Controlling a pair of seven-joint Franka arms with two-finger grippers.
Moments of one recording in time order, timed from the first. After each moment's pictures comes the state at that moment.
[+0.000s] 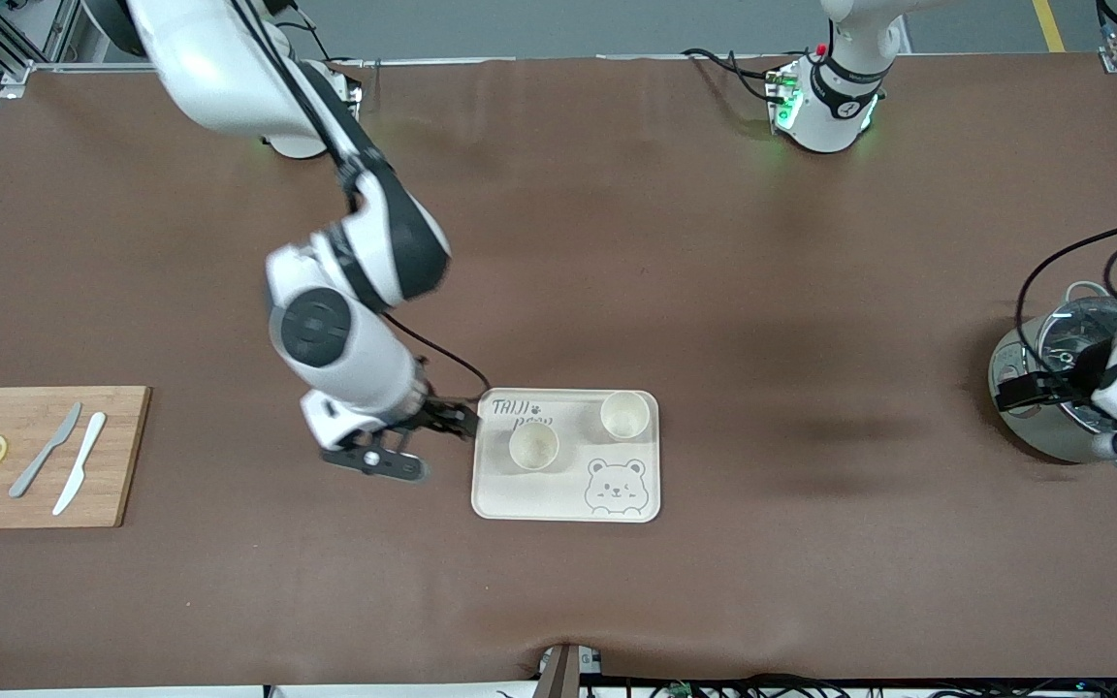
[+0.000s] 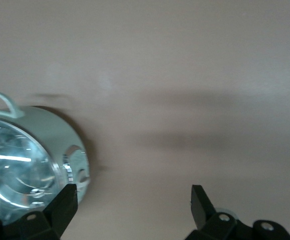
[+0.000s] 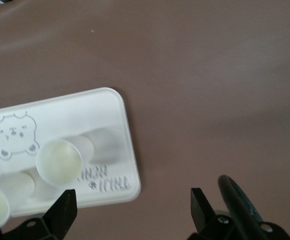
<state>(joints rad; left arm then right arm) 0.28 0.35 -0.19 -1.54 0.08 1.89 0.04 0.45 0.59 -0.02 -1.23 0.09 1.85 0.61</state>
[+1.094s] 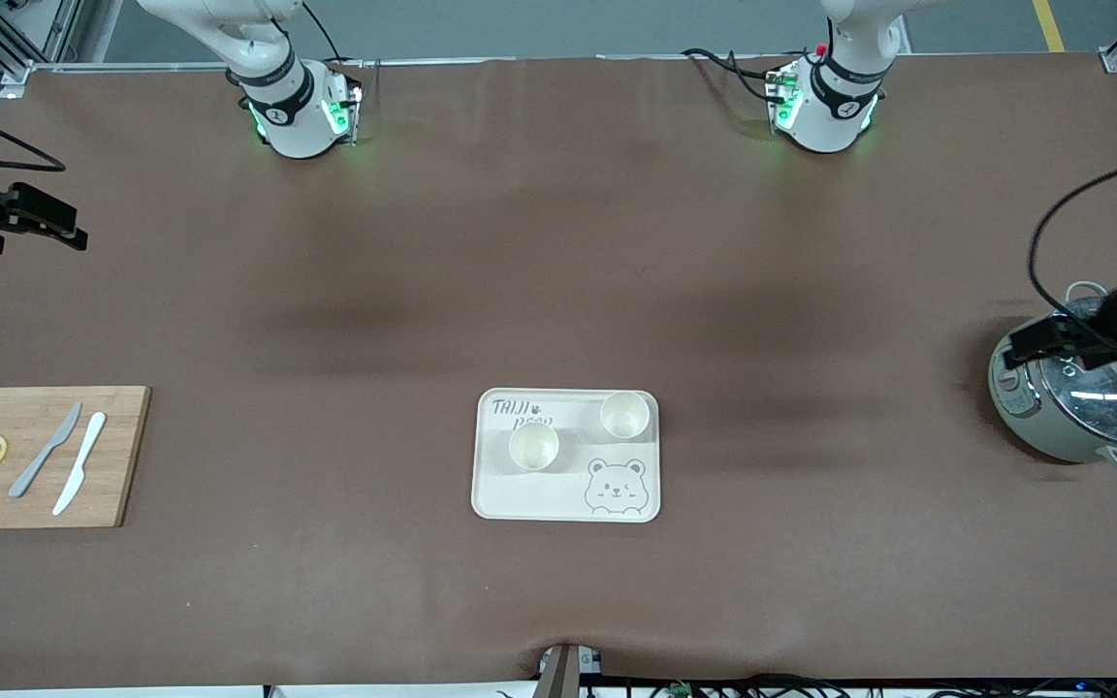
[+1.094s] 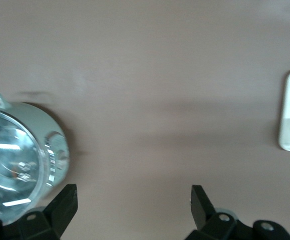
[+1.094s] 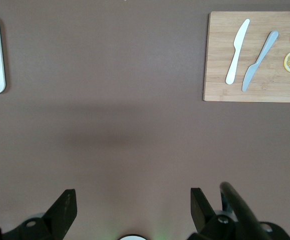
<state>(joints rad) 0.21 0.20 -0.24 -1.53 0.00 1.75 -0.02 -0.06 -0.03 -0.02 -1.62 0.01 1.49 -0.11</state>
